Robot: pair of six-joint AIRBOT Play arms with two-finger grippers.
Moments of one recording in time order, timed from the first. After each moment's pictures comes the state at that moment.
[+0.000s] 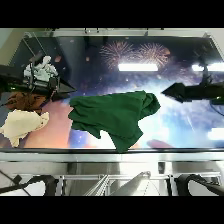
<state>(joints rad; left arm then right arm) 0.19 -1.44 1.19 -2.54 1.47 2.03 -0.22 -1.26 0.97 -0.68 1.17 1.10</state>
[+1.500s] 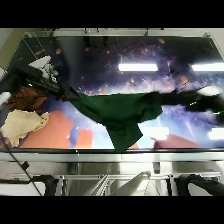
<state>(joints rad) 0.07 -1.53 1.40 -2.49 1.57 1.98 -0.05 -1.17 0.92 -0.22 1.21 0.84</state>
